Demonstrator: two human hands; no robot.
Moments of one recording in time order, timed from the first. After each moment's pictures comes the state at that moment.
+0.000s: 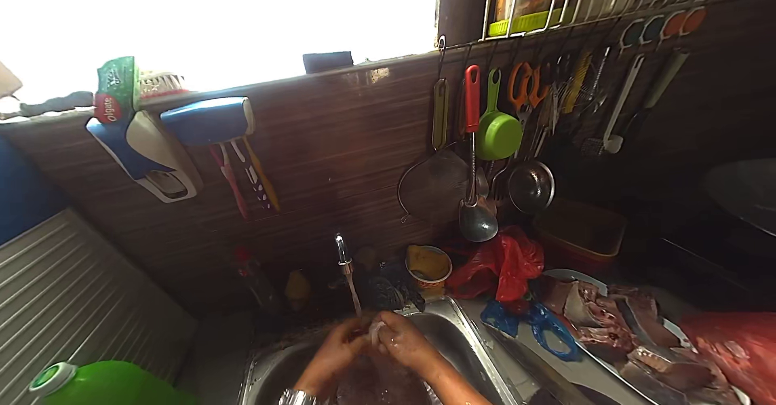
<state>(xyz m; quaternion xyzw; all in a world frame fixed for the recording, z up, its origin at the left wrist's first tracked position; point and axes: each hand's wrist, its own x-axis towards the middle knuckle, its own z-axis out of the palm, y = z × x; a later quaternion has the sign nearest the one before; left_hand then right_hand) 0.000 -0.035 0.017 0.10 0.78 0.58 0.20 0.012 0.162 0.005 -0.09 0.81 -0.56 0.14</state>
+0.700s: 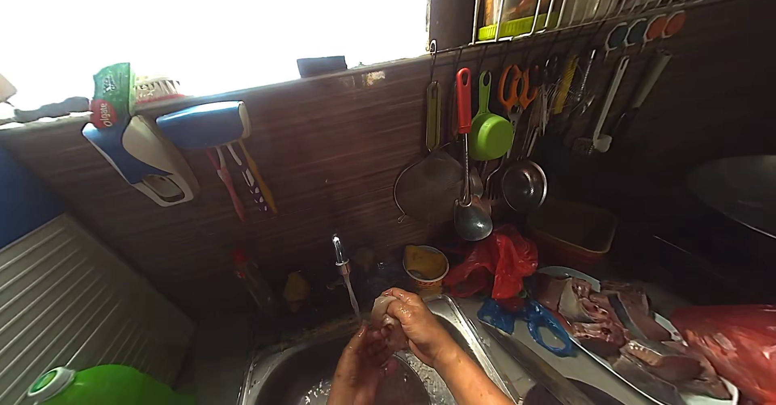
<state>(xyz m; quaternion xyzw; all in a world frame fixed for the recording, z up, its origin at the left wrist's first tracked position) 0.028 0.015 -0.016 -0.18 0.43 0.85 0.24 0.017 0.173 0.044 -0.03 0.61 -0.79 0.07</state>
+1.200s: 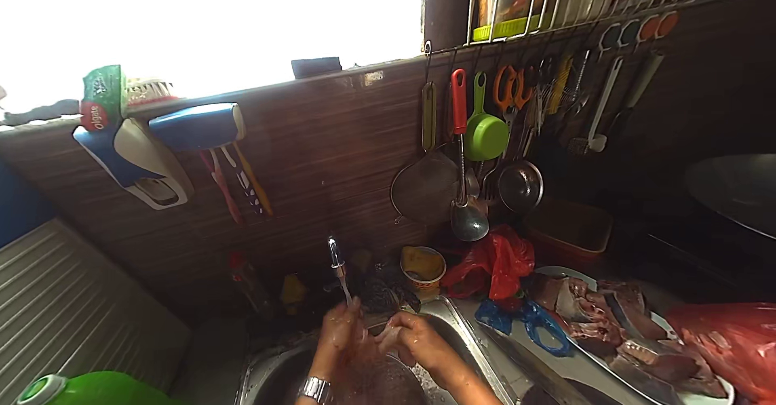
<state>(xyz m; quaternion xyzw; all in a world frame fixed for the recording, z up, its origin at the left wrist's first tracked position) -0.008 0.006 0.029 -0.06 0.67 0.74 0.08 0.032 0.195 0.002 -0.02 0.73 -0.68 0.12</state>
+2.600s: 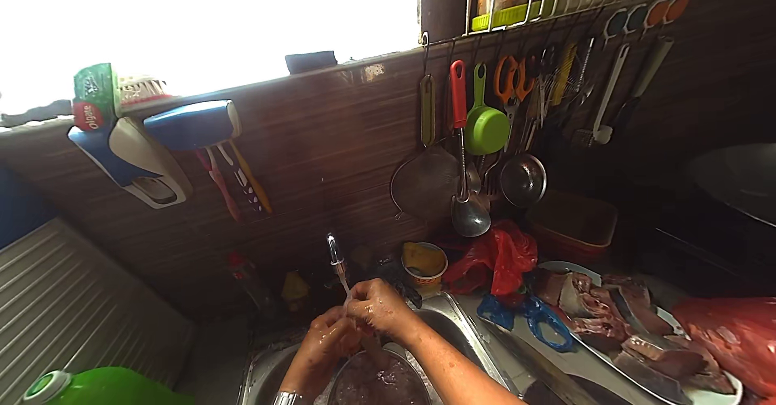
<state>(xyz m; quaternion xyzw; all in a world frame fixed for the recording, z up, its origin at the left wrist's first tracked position) 0.009 -0.036 0.040 0.01 0.61 0.78 0.16 -0.013 0.140 0.080 -0.10 0.78 -0.60 0.14</state>
